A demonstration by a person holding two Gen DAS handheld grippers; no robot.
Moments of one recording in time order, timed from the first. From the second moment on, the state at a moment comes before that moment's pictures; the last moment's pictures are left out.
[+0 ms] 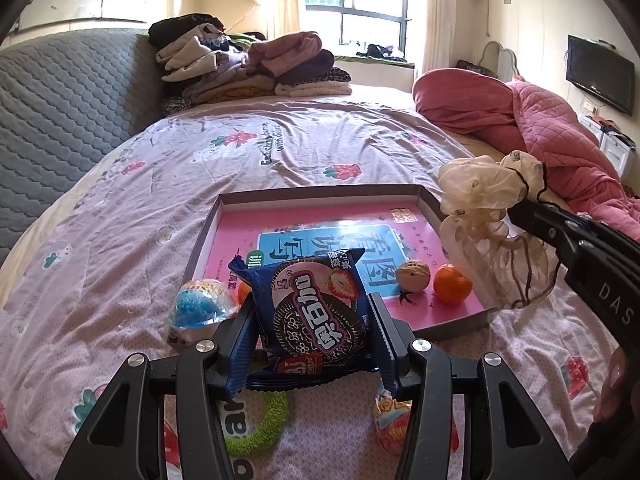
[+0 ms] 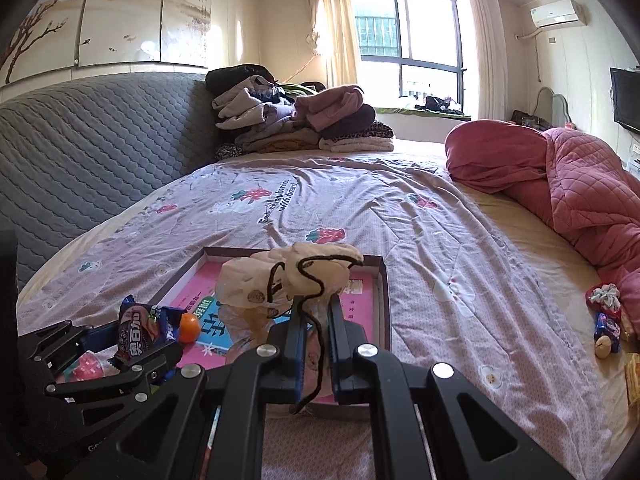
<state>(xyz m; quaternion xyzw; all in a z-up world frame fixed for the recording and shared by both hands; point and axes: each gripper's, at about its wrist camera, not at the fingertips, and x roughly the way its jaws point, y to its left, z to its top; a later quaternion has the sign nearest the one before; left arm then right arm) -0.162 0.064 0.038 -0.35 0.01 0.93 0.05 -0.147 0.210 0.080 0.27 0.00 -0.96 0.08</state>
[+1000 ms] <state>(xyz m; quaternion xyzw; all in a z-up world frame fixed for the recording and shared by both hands) -0.222 0.087 -0.001 -0.40 0.02 0.91 0.07 -0.209 0.223 0.036 0.33 -0.01 -0.94 0.06</state>
